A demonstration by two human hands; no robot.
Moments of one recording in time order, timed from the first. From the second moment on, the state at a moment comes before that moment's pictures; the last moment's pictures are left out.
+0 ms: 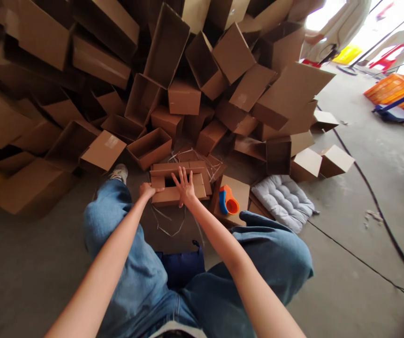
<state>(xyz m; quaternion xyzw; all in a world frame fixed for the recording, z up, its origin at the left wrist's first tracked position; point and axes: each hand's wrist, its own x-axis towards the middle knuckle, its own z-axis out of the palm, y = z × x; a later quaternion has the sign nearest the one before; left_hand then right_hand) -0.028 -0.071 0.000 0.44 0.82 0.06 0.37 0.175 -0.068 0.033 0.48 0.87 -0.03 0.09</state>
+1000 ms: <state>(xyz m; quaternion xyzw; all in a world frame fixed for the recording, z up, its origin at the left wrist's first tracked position) -0.027 -0.082 -0.001 0.46 0.81 0.08 0.37 0.184 -0.104 0.027 0.53 0.85 -0.03 0.02</state>
